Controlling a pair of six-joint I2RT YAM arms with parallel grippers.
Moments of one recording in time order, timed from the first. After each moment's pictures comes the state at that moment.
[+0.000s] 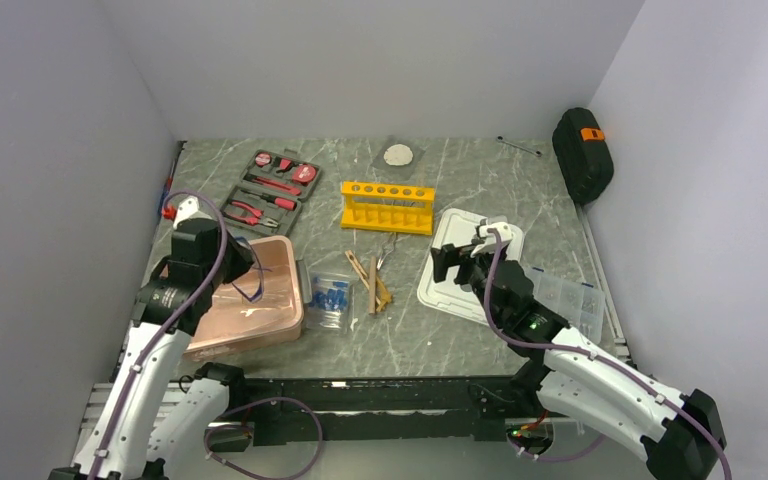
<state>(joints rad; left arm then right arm) -0.19 0.75 0.90 -0.73 -0.15 -0.72 0.74 0.74 0.43 0.16 0.40 0.19</state>
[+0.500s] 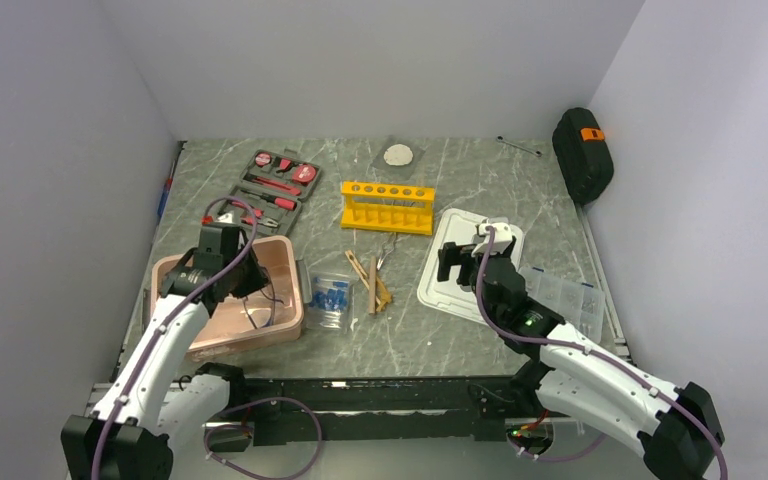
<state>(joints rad) -0.17 0.89 0.77 -0.76 0.01 -0.60 0.73 0.78 0.43 0.11 0.52 0.23</state>
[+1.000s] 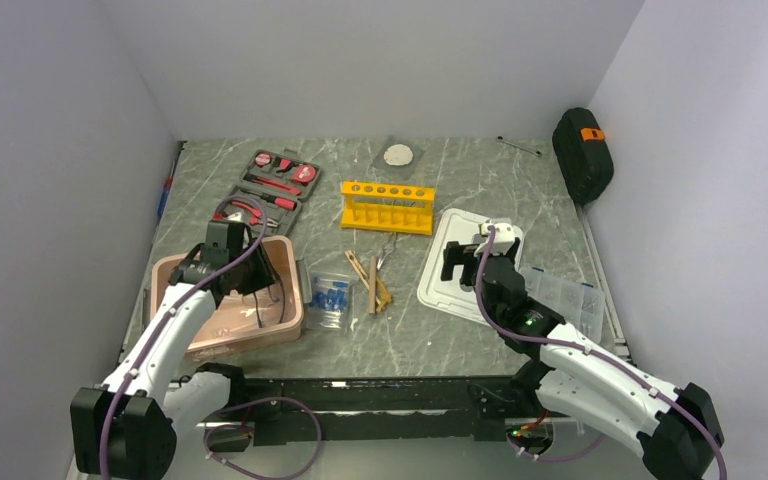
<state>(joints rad) -0.15 1.00 0.73 -0.65 0.08 -0.54 0.71 0.78 0.43 0.07 0.57 0.24</state>
